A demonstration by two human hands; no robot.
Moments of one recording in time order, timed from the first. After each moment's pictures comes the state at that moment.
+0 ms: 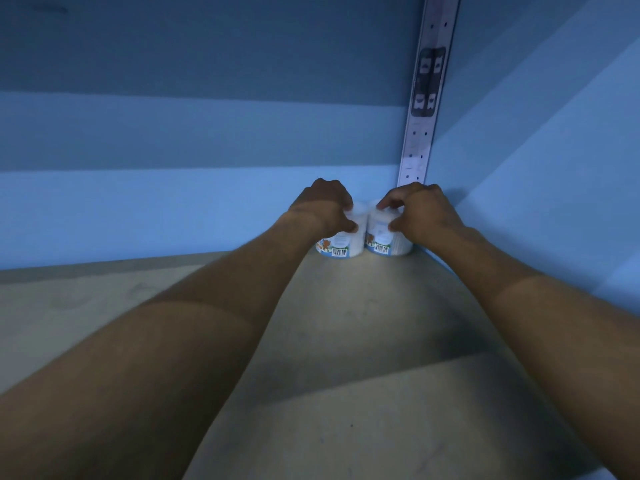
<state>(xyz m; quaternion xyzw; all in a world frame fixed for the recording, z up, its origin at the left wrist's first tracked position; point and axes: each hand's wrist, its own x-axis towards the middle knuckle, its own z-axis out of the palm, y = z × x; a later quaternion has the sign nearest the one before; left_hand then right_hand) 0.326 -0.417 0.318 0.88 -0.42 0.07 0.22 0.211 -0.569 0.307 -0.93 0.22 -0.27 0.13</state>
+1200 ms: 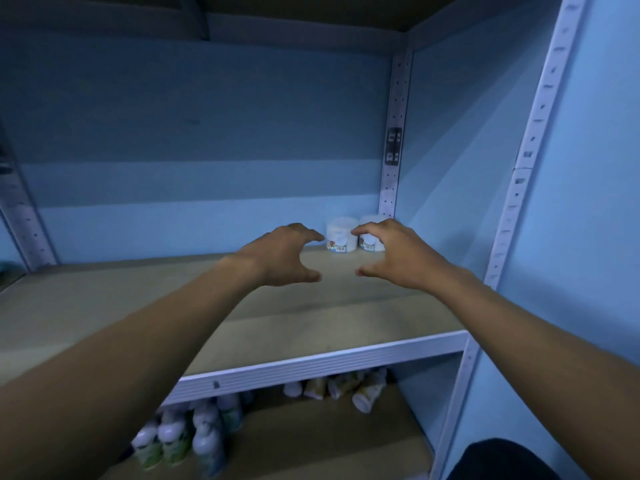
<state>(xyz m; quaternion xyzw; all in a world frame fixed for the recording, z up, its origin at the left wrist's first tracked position) 0.148 -0.186 0.379 0.87 -0.48 0.07 0.11 0.018 -0.390 0.366 -0.96 0.10 -0.20 0.16</state>
